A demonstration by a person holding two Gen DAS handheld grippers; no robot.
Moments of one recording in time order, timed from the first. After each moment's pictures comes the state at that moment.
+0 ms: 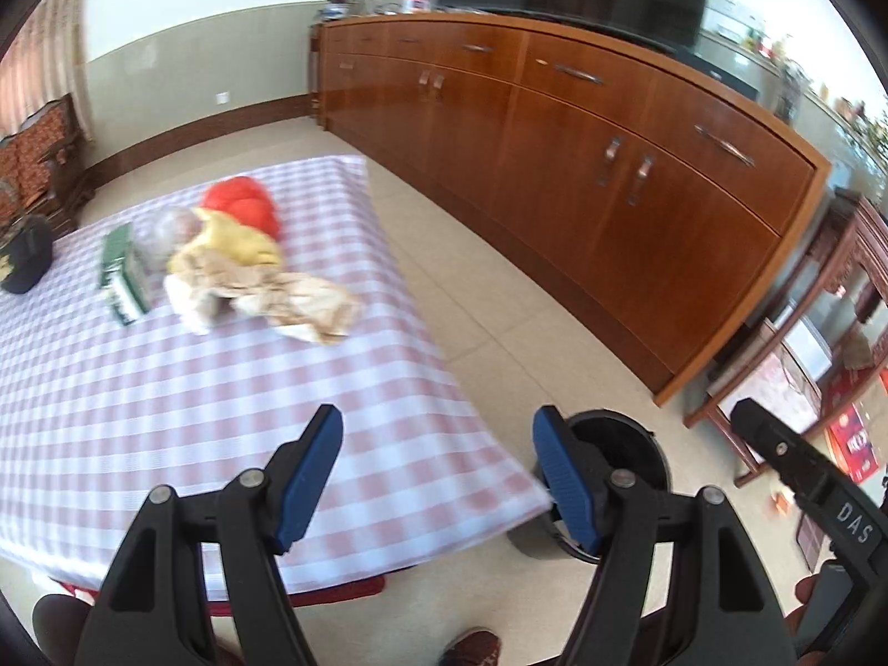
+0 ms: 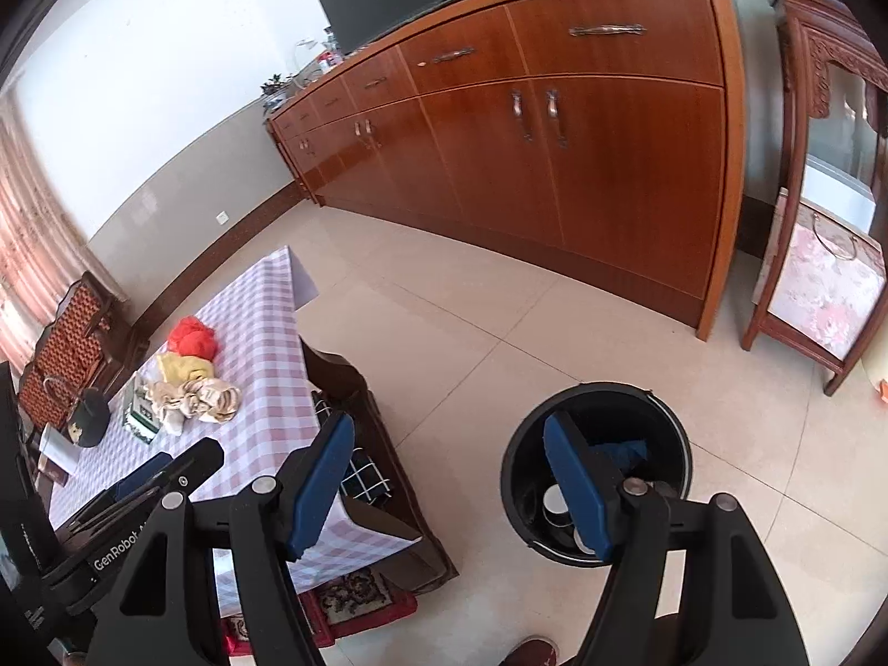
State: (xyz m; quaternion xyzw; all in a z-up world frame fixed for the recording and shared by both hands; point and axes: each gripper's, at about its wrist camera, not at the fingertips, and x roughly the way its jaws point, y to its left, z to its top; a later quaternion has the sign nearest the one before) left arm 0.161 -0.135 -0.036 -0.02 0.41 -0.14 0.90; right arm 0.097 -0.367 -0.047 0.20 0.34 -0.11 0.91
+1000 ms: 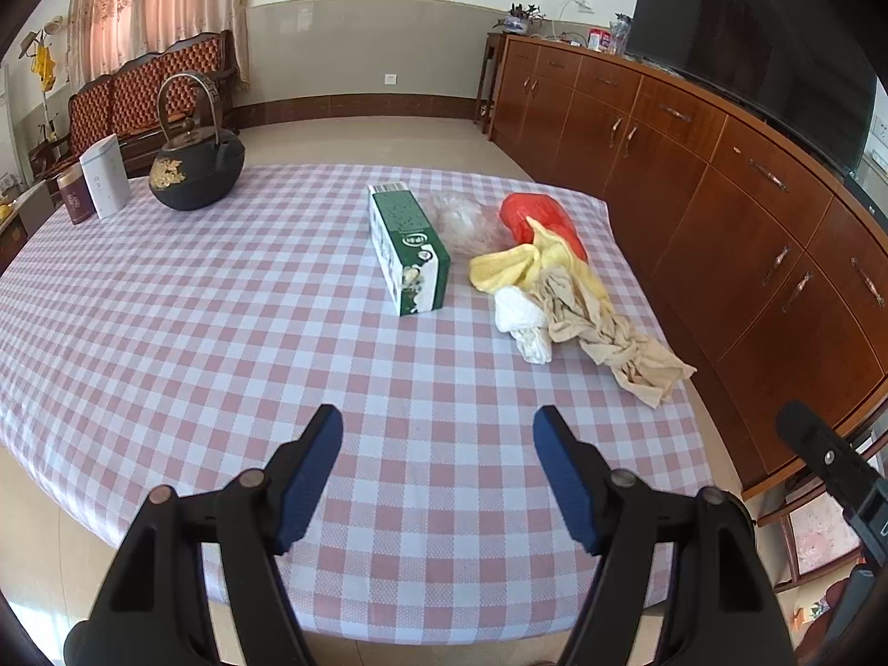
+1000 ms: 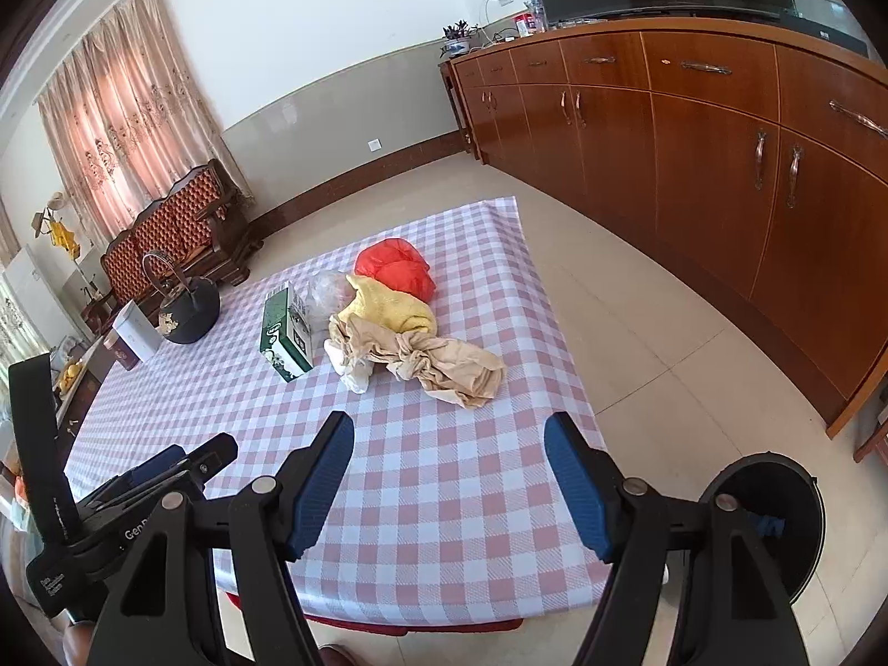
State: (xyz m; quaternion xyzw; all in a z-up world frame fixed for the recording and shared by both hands) left arm 0.194 0.051 -0.050 -0.09 0.40 0.03 0.91; right arm 0.202 -0.176 -0.038 0.11 0.36 0.08 0.92
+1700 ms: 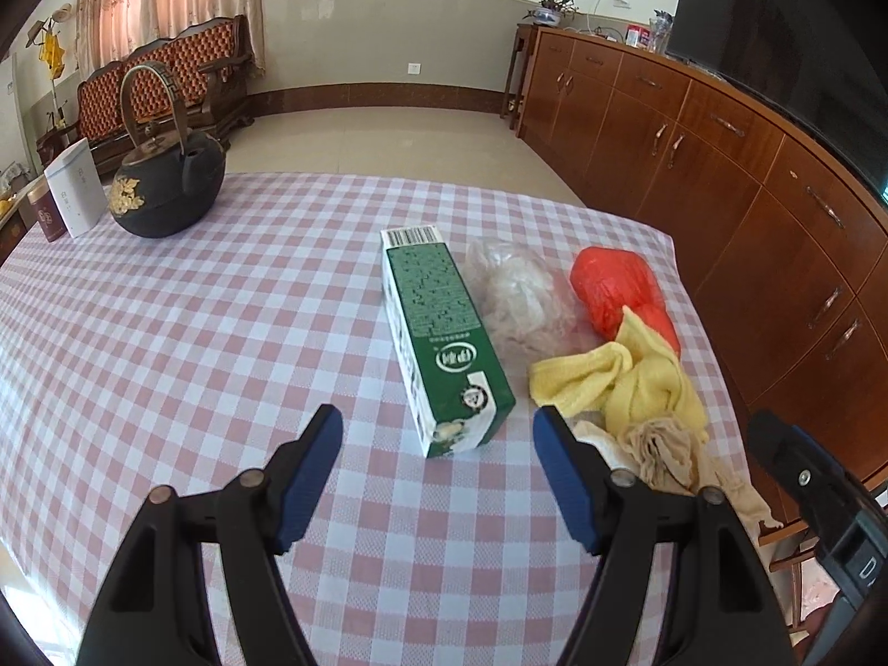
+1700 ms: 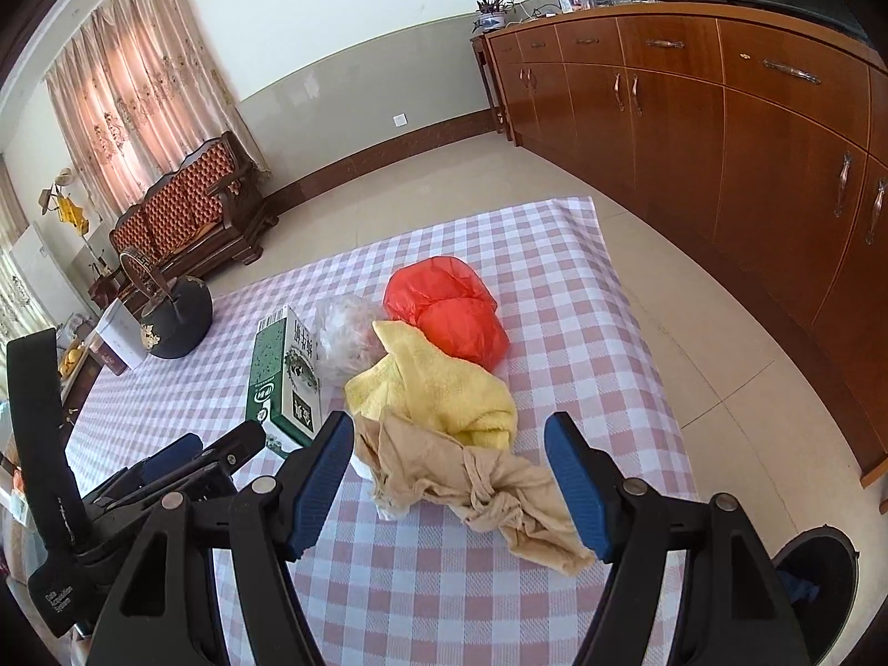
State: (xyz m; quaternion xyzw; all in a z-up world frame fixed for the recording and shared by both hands) left arm 0.308 0.077 -0.072 -0.10 0.42 0.06 0.90; right arm 0.344 -0.112 -0.060 0.09 0.38 0.11 0.91
